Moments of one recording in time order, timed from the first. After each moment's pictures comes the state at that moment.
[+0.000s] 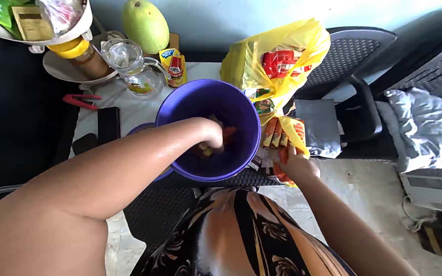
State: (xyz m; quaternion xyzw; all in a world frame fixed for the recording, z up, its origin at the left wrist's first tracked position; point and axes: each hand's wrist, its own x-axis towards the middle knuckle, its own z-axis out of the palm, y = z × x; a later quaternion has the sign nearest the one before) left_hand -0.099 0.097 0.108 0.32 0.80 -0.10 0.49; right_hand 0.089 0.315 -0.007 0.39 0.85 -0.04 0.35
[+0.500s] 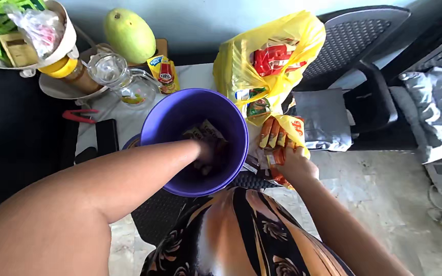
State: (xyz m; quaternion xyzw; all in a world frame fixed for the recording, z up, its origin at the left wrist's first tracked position) left_hand -0.092 0.101 0.031 0.33 0.77 -0.07 0.53; right_hand 0.081 0.316 0.001 0.38 0.86 -0.07 0.34
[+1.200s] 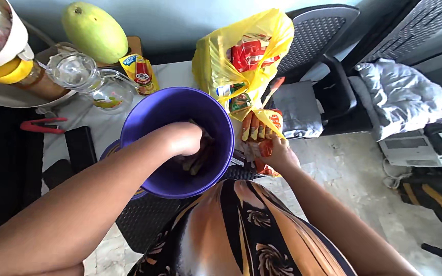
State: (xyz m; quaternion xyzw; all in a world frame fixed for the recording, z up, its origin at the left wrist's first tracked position) left_hand -0.101 0.107 0.124 0.37 0.80 -0.12 0.45; right_hand 0.096 0.328 -0.009 0.42 0.85 -0.20 0.25
